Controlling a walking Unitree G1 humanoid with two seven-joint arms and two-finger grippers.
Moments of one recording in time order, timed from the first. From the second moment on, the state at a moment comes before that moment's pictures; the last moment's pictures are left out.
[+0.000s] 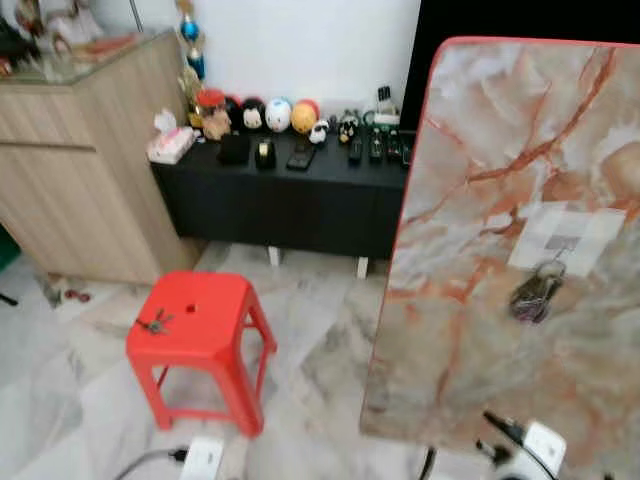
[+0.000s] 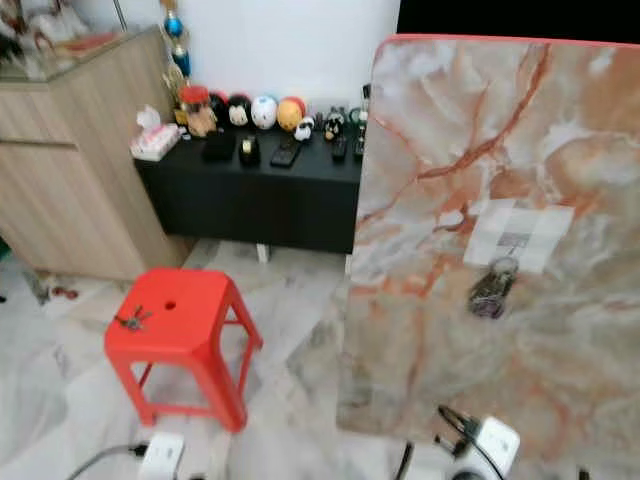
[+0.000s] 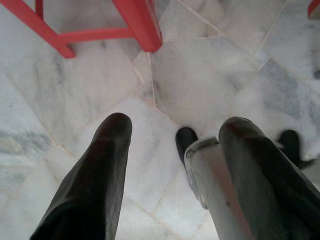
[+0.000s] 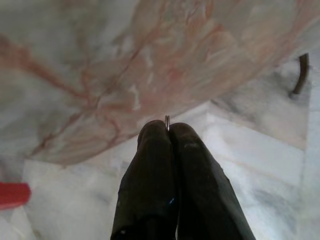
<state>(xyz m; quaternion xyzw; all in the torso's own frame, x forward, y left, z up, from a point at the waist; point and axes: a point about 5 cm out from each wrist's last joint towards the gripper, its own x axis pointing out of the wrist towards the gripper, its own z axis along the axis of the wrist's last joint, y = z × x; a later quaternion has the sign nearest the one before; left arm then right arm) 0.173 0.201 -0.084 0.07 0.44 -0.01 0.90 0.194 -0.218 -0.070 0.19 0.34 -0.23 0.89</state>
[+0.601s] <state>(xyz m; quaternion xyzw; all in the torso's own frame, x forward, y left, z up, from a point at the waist) 0.176 0.190 -0.085 0.05 0.43 -0.02 0.90 0.237 -0.244 -0.026 0.12 0.20 -0.30 0.93</state>
